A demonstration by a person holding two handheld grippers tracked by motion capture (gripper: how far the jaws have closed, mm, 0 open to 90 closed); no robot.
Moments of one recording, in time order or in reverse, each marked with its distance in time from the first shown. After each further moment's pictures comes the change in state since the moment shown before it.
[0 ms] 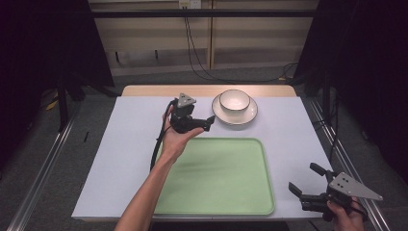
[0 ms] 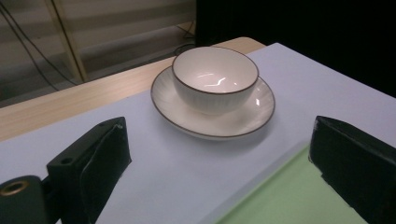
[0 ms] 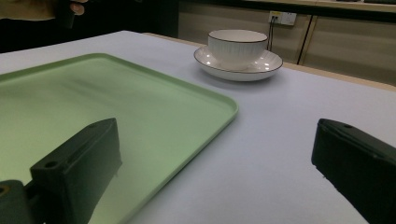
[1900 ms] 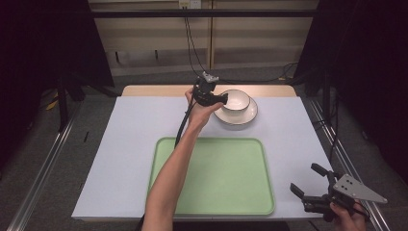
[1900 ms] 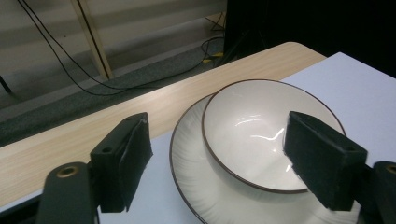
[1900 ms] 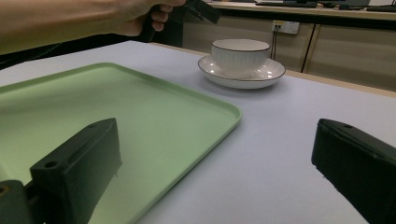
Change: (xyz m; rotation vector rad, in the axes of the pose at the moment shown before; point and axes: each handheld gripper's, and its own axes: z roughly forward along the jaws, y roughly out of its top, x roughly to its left) left arm 0.013 0.039 0.117 0.056 0.103 0.017; right arm -0.001 -0.001 -0.005 -0.040 0.020 0.007
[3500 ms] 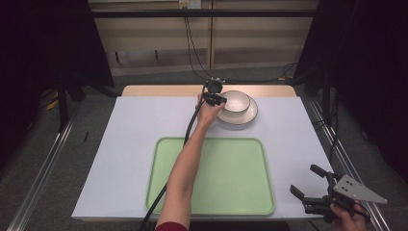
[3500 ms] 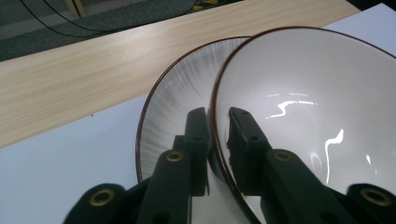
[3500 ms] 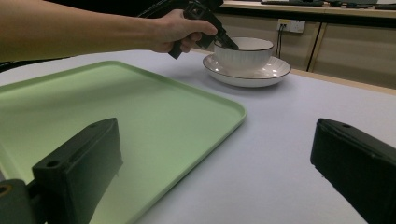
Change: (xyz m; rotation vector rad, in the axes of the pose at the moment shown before) left arm 0.007 -0.013 0.071 0.227 -0.056 -0.112; right arm 0.000 -0.002 -0.002 0.005 0.026 0.003
